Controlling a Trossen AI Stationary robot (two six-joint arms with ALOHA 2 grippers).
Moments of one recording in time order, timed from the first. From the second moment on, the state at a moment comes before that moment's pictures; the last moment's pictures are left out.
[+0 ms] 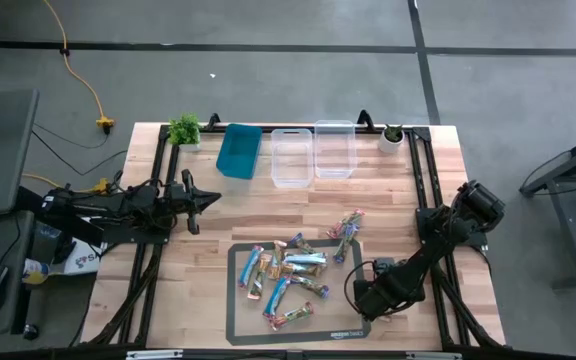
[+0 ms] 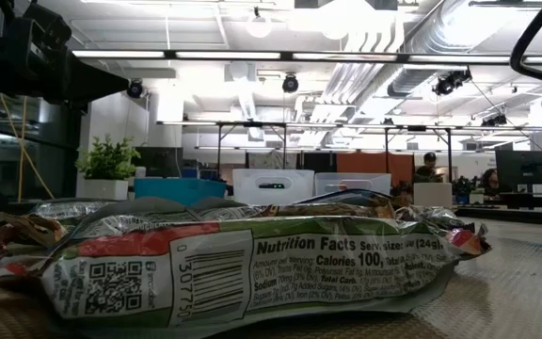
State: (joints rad) left arm -0.10 0.03 0.02 0.04 -0.35 -0.01; right arm 0.75 1.79 1.03 -0.88 -0.15 2.30
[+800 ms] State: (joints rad) left arm -0.10 0.03 0.02 0.04 -0.35 -0.01; right arm 0.75 1.79 1.02 -0.80 -0.12 2.25
